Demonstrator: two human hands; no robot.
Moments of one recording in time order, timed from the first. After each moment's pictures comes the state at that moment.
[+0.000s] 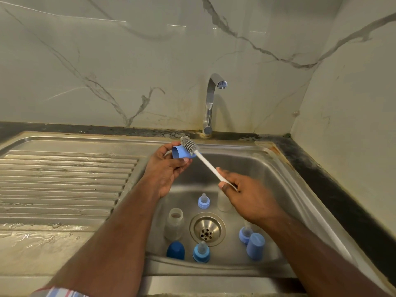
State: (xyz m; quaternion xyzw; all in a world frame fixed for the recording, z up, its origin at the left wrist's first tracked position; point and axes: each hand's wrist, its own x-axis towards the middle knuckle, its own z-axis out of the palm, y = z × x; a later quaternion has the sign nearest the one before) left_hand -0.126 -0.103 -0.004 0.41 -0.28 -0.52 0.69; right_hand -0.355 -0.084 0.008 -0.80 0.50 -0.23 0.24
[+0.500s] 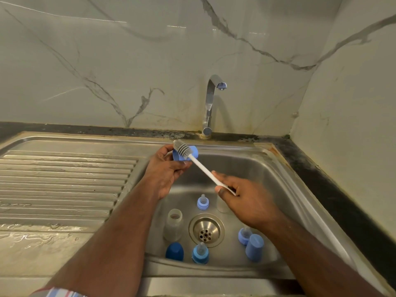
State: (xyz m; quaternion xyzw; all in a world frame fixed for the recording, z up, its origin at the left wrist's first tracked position) left_hand -0.125 -0.107 -0.007 0.41 -0.30 -0.52 0.68; right_hand -0.357 -0.079 0.009 -0.81 0.49 -0.23 0.25
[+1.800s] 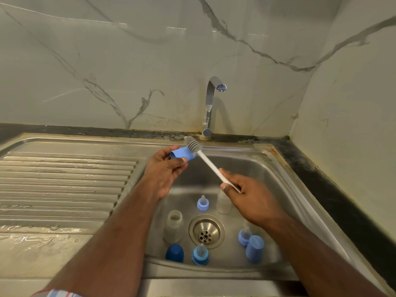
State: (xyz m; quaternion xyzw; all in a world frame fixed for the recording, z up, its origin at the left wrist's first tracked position) left_hand -0.125 -0.104 -0.003 0.41 -0.25 -0.52 0.71; right_hand -0.361 -0.087 0.008 -0.79 0.50 -0.25 0.26
